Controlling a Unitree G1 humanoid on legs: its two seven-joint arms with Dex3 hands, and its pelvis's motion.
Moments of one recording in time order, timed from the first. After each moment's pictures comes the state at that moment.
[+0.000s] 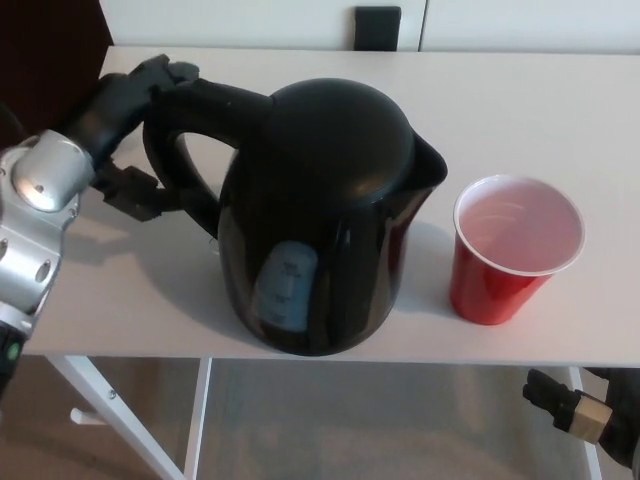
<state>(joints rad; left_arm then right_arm) -0.63 0.58 -0.28 0.34 0.26 0.27 -0.32 -0.13 -0.24 -0.15 0.62 0.12 0.15 0.18</state>
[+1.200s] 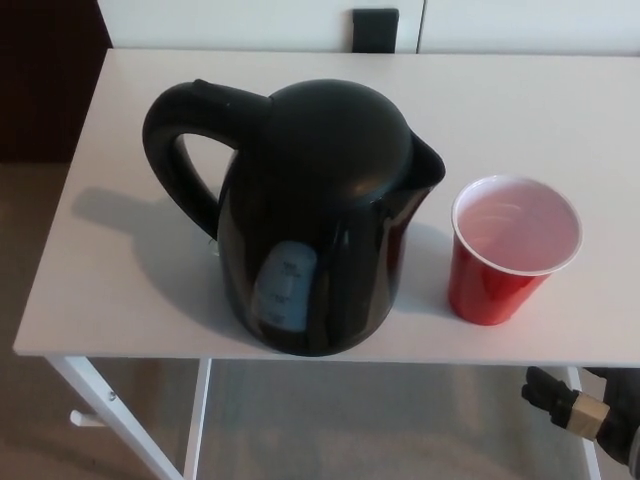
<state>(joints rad) -0.11 0.85 0.38 0.10 0.01 0.19 -0.63 -0.16 -0.24 -0.15 0.67 0.12 0.16 0.18</state>
